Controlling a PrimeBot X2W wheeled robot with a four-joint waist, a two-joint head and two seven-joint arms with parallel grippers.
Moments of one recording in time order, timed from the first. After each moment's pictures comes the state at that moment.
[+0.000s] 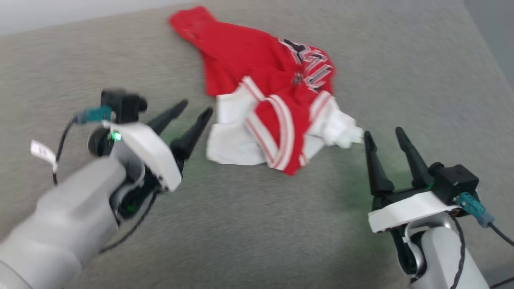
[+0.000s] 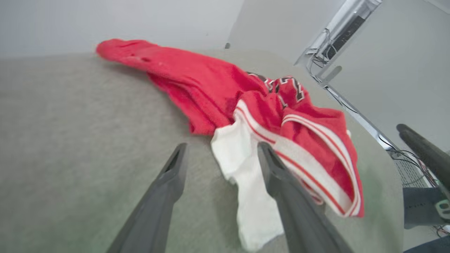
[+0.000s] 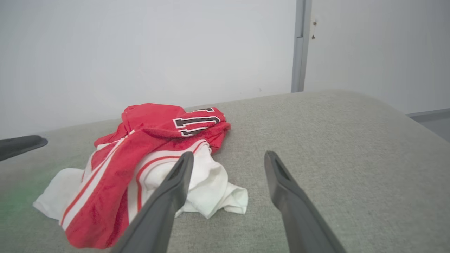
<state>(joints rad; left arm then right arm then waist) -0.95 0.59 -1.23 0.52 -1.33 -0.13 -0.25 -0.26 -0.05 0.08 0.27 0.26 0.13 -0.26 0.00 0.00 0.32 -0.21</state>
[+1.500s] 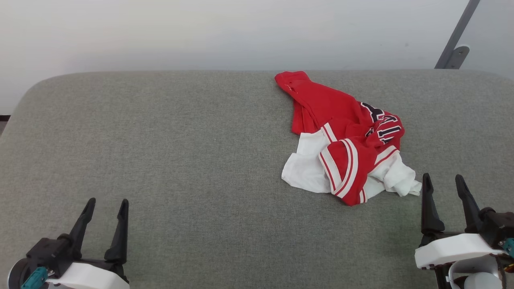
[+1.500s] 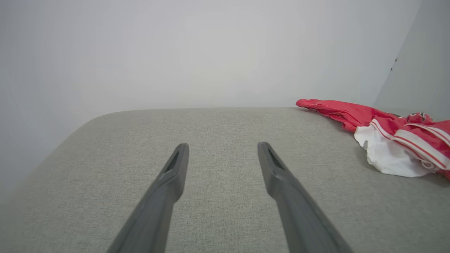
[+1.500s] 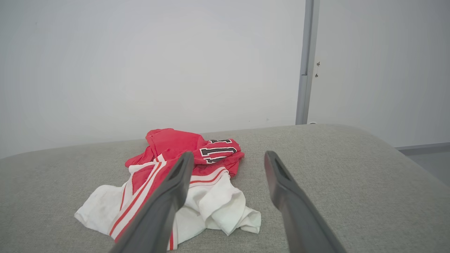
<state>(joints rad) 0.03 0.32 -0.05 0.16 -0.36 -0.13 -0.26 -0.07 -0.05 -0.16 0.23 0.17 0.13 -0.26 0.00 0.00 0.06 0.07</state>
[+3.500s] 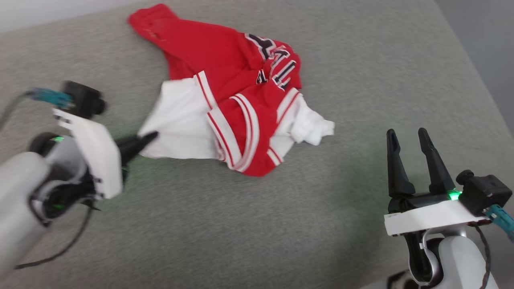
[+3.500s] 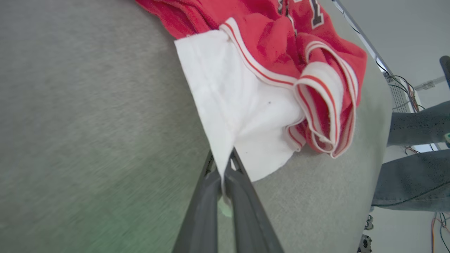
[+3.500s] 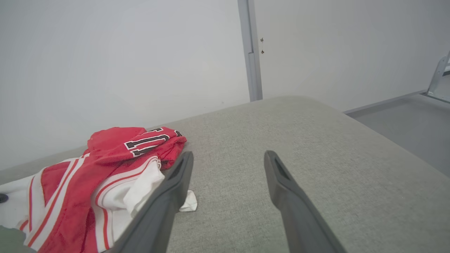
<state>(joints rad) -0.87 0.86 -1.05 0.26 -1.35 -0.13 0.27 -0.19 -0.05 0.03 0.14 0.35 0.13 -0.26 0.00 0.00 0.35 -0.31</state>
